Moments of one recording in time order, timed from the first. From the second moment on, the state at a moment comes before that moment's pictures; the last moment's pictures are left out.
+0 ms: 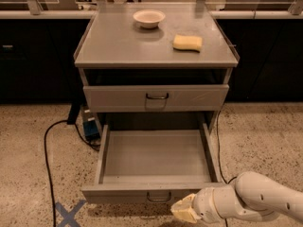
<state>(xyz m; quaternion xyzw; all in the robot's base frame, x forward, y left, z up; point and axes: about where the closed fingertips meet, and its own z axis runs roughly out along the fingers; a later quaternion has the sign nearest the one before) 0.361 -0.093 0.514 -0.43 0.80 0.34 0.23</state>
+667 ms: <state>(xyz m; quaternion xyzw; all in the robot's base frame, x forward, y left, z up) 0.375 -0.072 0.492 -0.42 0.79 0.36 0.26</state>
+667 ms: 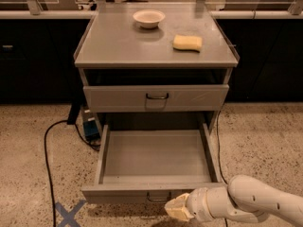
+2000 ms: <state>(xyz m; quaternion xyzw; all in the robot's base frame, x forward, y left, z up) 0.413 -0.069 0.427 -0.37 0.83 0.31 0.29</state>
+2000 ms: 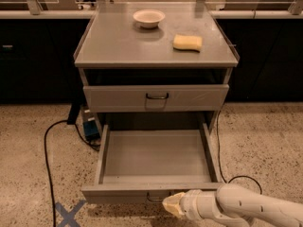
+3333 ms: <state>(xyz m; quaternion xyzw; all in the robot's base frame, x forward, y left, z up) 0.455 -0.081 0.418 -0.36 0.84 0.23 0.33</state>
